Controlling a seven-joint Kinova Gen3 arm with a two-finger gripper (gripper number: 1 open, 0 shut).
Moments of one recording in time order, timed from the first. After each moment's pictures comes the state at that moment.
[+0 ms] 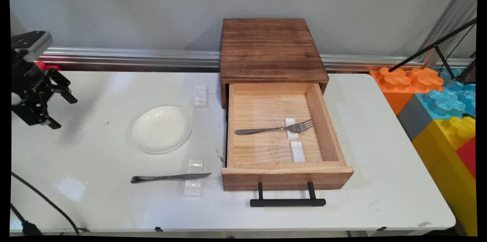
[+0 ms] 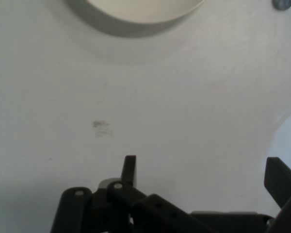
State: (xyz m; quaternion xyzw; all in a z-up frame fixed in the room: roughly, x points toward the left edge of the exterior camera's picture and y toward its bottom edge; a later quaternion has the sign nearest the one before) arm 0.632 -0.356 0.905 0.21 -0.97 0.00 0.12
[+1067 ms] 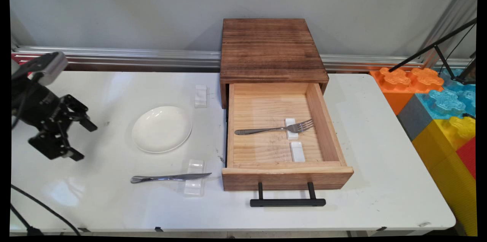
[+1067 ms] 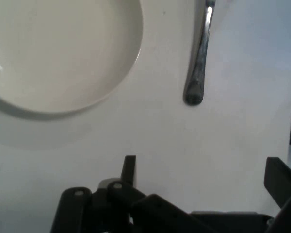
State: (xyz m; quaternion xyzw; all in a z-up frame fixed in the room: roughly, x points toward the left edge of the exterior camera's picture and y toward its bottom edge) arm 0.544 -0.306 0.890 0.26 -0.95 -0.02 0.17
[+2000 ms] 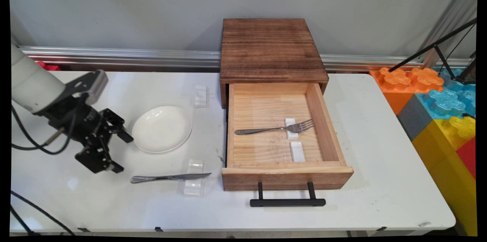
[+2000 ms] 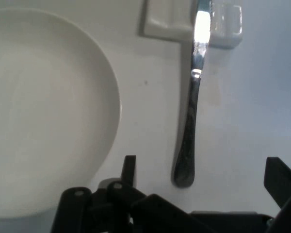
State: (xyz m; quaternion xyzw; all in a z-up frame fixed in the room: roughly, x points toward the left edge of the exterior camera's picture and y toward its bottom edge) arm 0.477 -0.318 0.848 0.24 -0.95 -0.01 0.20
